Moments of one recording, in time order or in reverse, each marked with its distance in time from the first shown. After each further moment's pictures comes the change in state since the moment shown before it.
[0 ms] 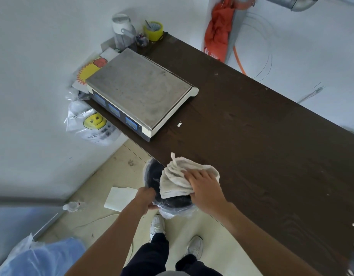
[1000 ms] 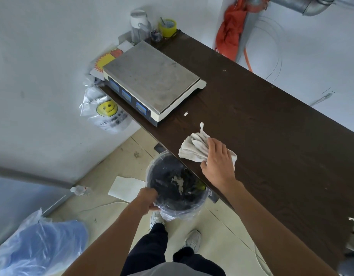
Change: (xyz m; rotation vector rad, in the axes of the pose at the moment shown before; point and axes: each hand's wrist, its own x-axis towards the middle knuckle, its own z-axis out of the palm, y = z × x) left_hand -0.027 -0.070 -0.004 0.007 -0.006 0.036; right_hand -0.008 0.010 -0.028 -0.044 0.305 0.180
